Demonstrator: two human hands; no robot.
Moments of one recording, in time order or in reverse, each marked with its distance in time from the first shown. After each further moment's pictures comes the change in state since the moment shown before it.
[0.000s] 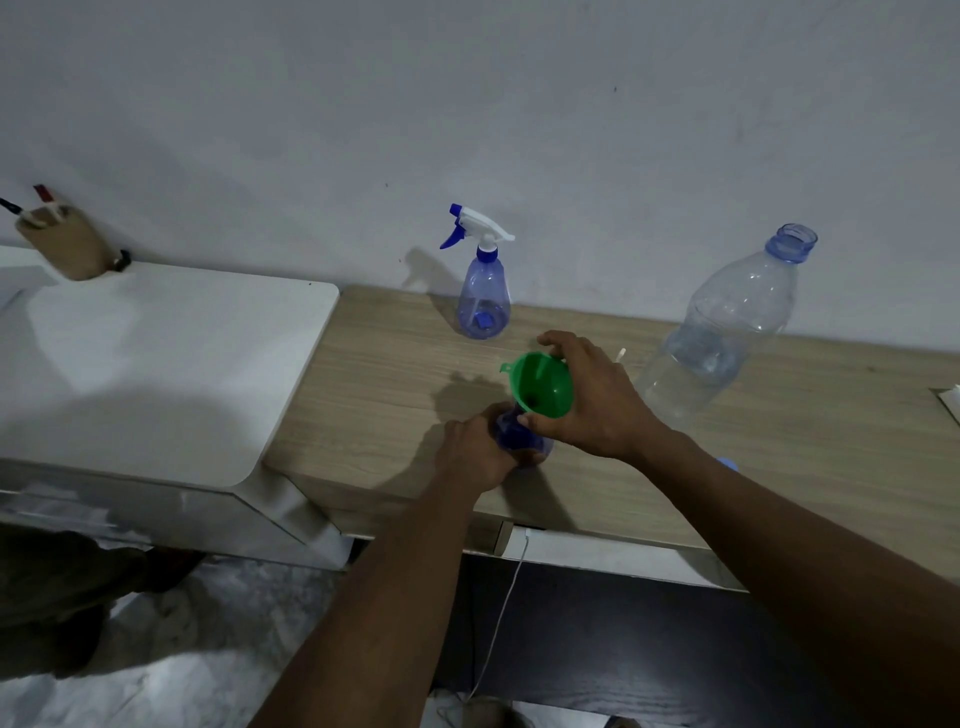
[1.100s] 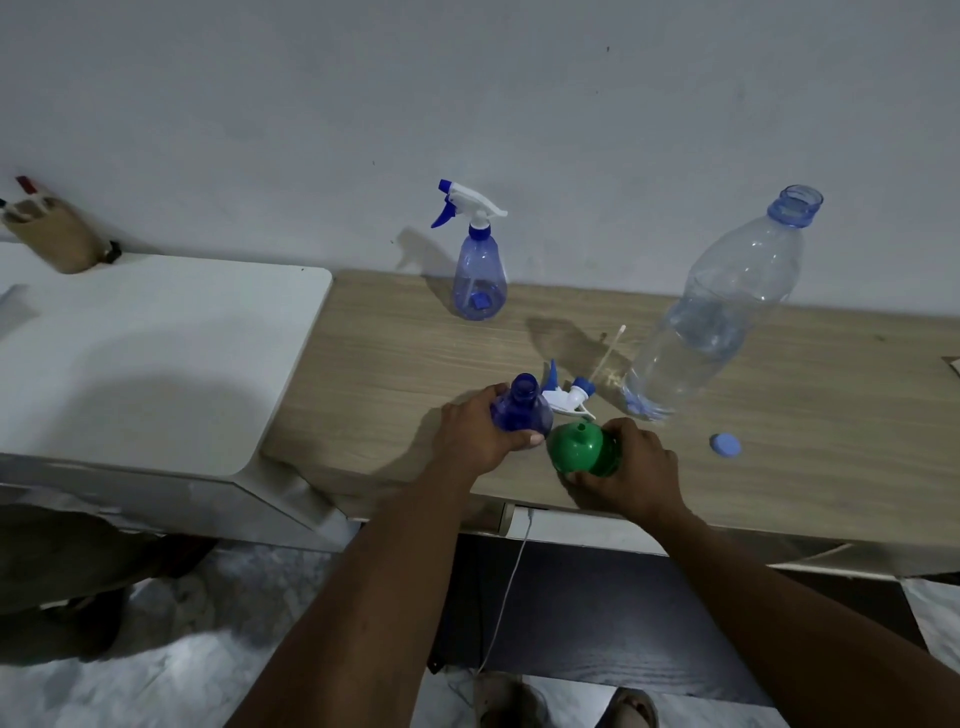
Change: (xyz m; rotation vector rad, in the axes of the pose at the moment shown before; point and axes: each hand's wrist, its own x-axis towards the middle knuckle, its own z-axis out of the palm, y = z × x) left_hand 0.002 -0.007 0.004 -0.058 0.030 0.099; right_hand -0.083 0.090 0.080 -0.042 -0.006 0.458
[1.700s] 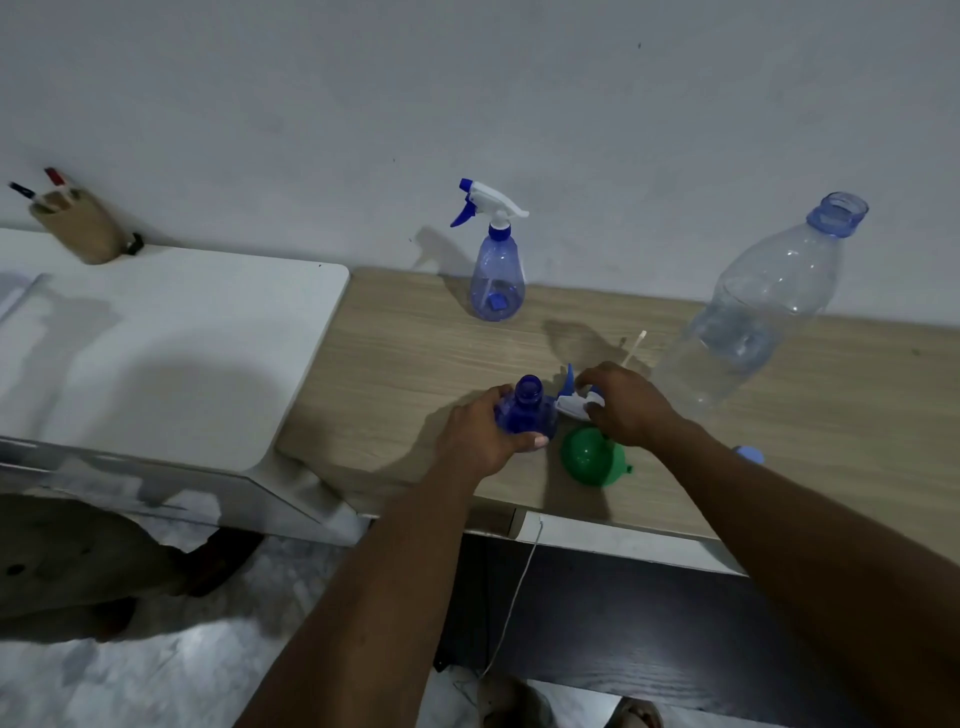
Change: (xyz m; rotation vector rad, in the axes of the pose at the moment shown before) left_hand 0.004 -0.012 -0.006 -0.109 -0.026 -0.055; right_hand 0.082 -0.055 -0.040 -0.178 -0.177 -0.286
